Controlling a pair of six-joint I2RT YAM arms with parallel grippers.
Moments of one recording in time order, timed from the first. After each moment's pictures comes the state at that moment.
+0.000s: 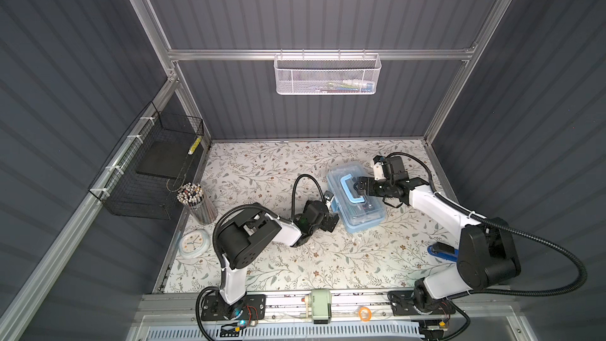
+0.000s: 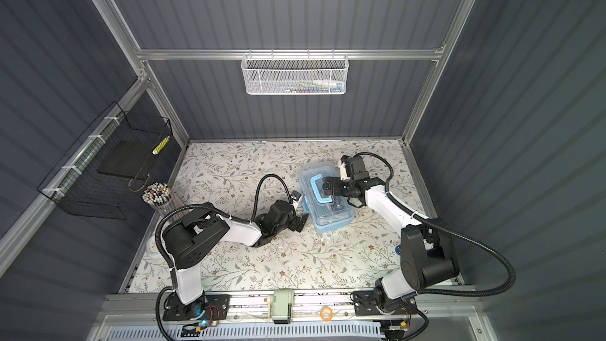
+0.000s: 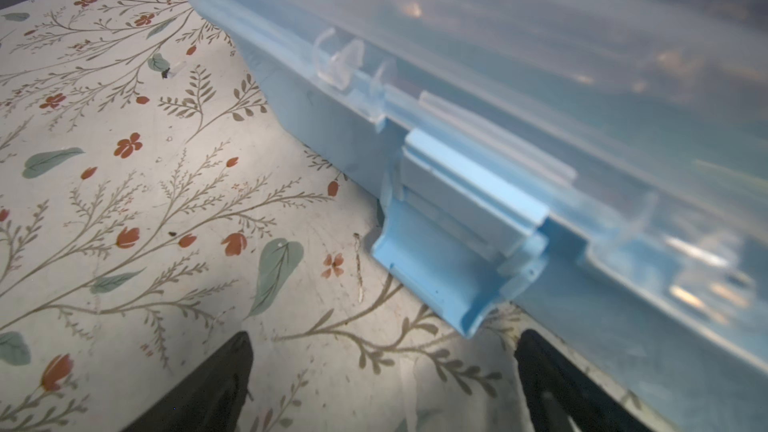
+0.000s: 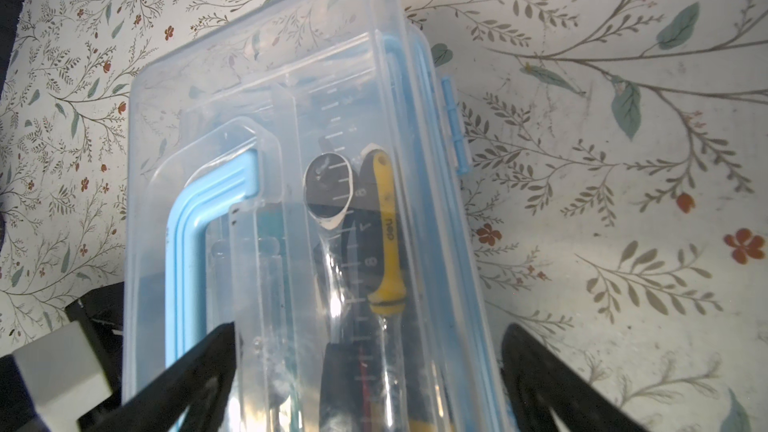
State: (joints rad) left arm -0.89 1.93 0.79 0.56 -0.23 -0.09; right arm 0.29 1.51 1.02 -0.39 -0.16 0.31
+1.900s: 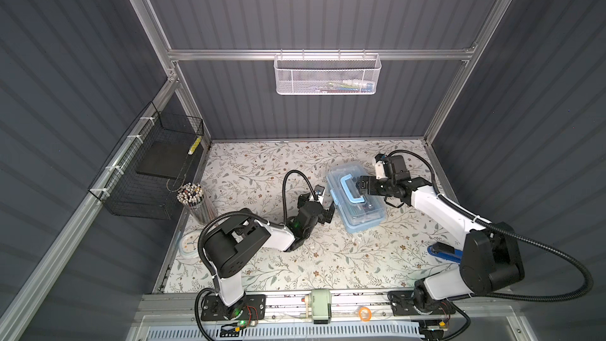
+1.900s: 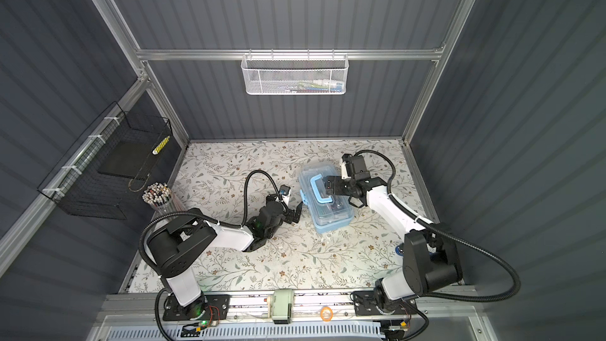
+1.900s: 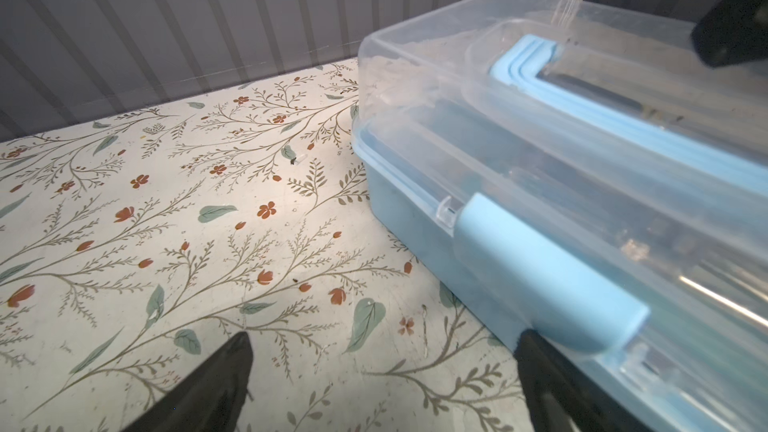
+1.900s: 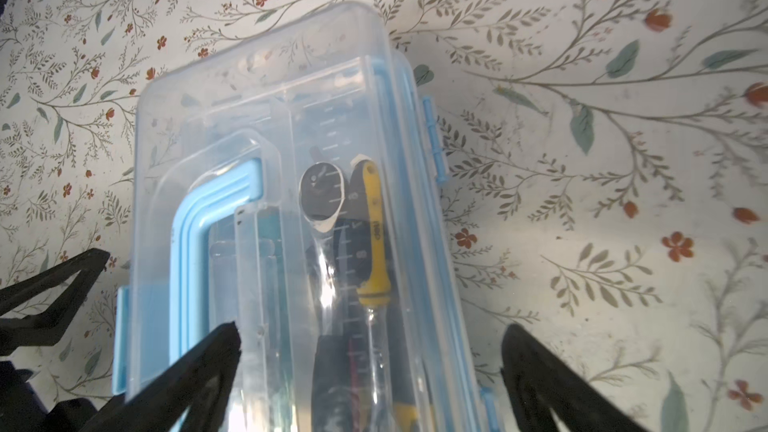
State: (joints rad) left arm -0.89 1.79 0.69 0.71 -0.40 -0.12; right arm 0.29 1.46 1.03 -0.41 -0.09 0.28
